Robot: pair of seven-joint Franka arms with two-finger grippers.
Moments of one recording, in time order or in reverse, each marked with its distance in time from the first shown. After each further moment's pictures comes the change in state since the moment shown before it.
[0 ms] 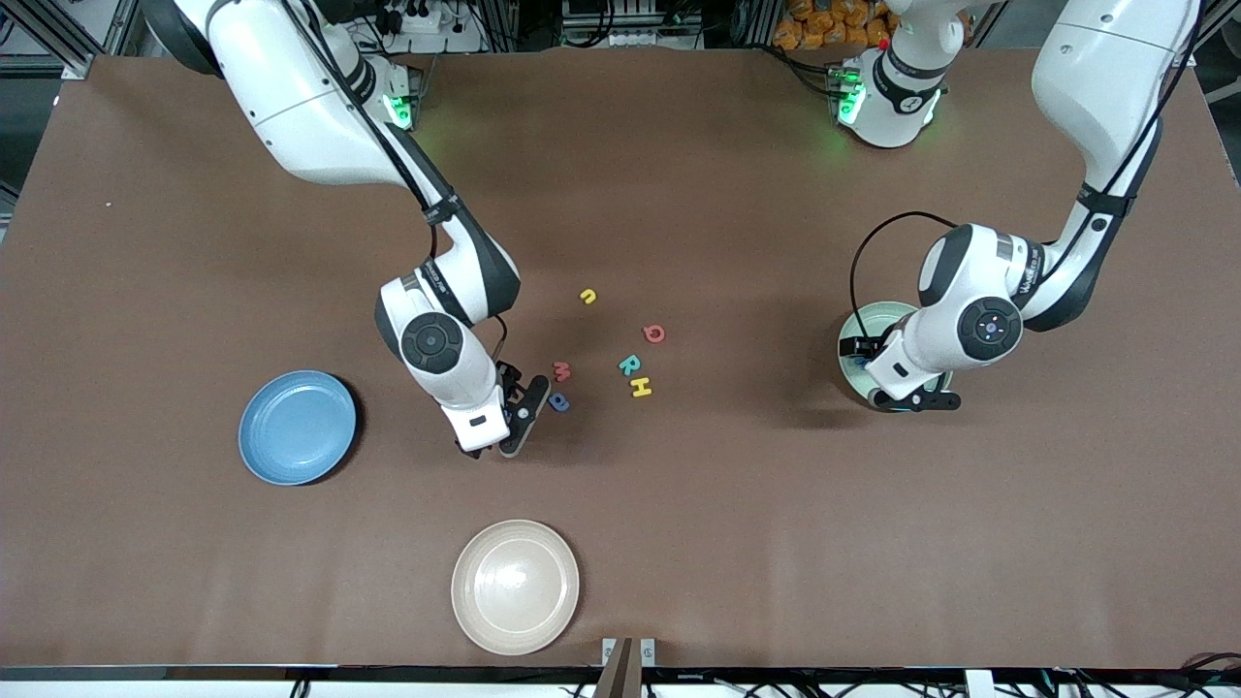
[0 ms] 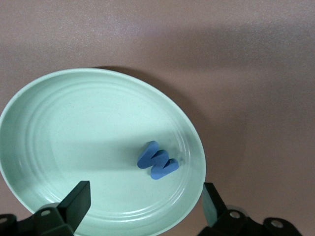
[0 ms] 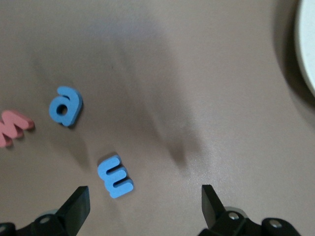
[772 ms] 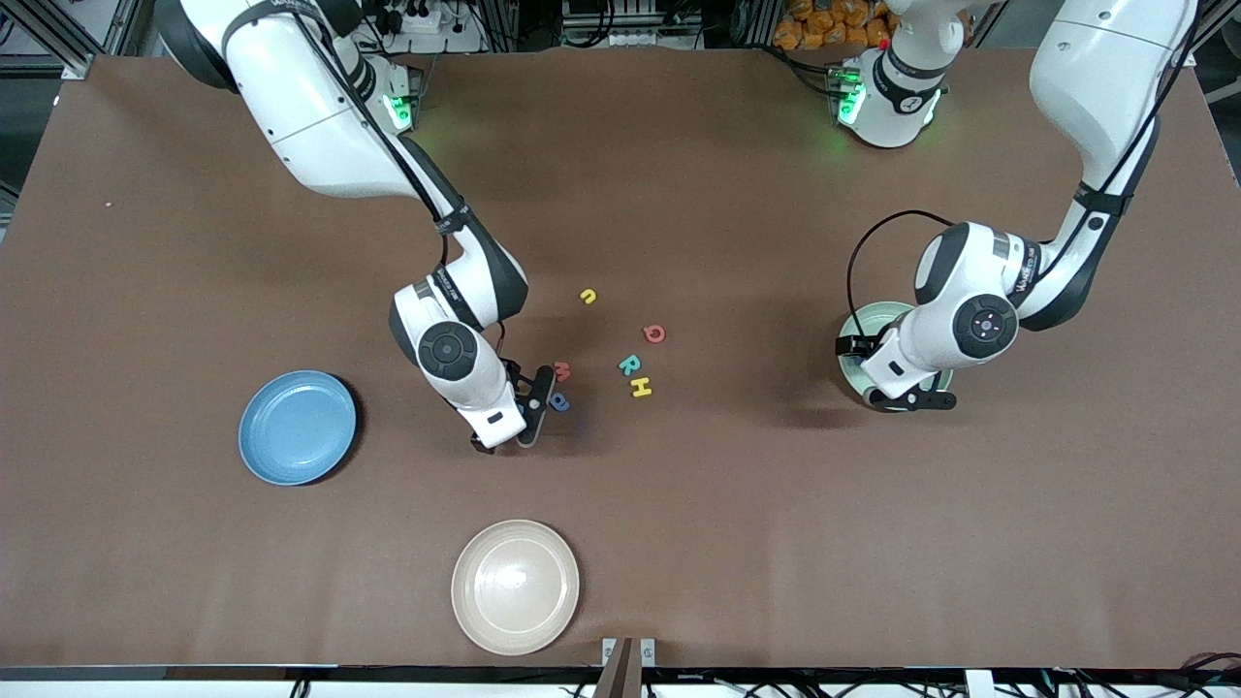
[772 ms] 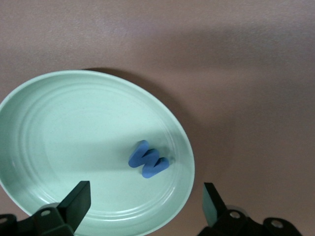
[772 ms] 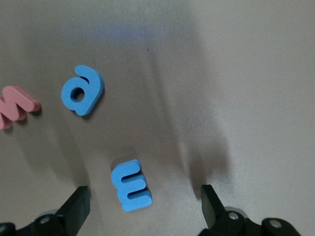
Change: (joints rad) left arm -0.002 -0.004 -0.019 0.002 0.000 0.000 -0.001; right arm 0.013 0.049 0.004 0.000 0.001 -0.001 -0.091
